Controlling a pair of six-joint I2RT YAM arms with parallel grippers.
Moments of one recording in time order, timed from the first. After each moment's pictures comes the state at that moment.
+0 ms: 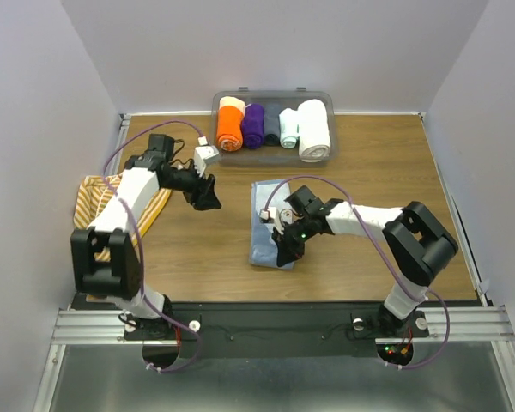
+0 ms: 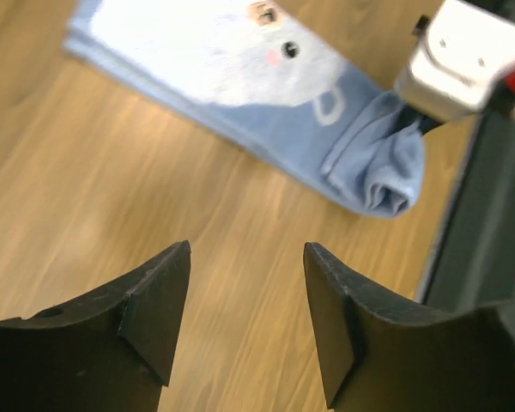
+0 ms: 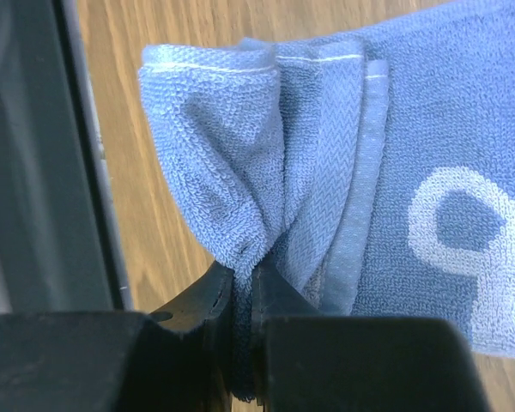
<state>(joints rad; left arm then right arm) -0.13 1.61 1.28 -0.87 0.92 0.69 0.73 1.68 0.92 -0.35 -0.72 -0.36</state>
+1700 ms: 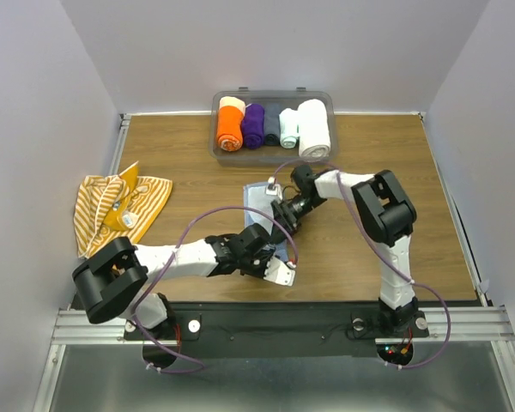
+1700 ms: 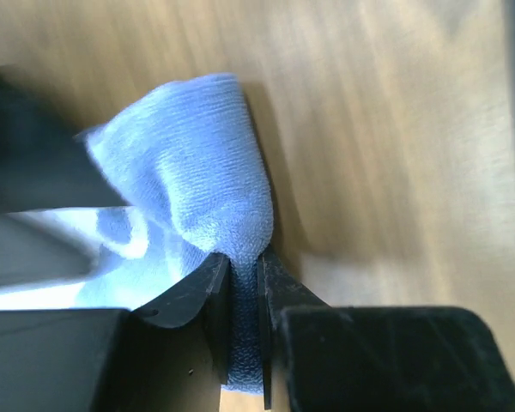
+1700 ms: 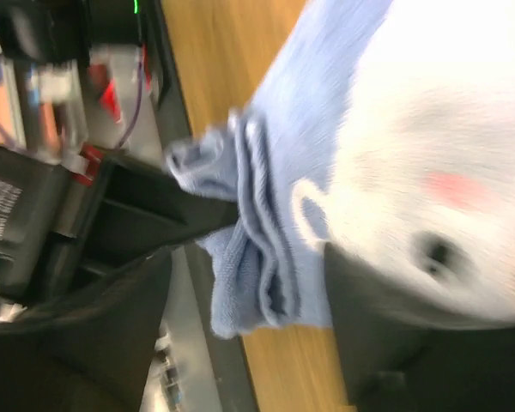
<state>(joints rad) -1.03 1.40 0.64 -0.19 0.18 0.87 0.51 2.15 1.35 -0.71 -1.18 -0.17</state>
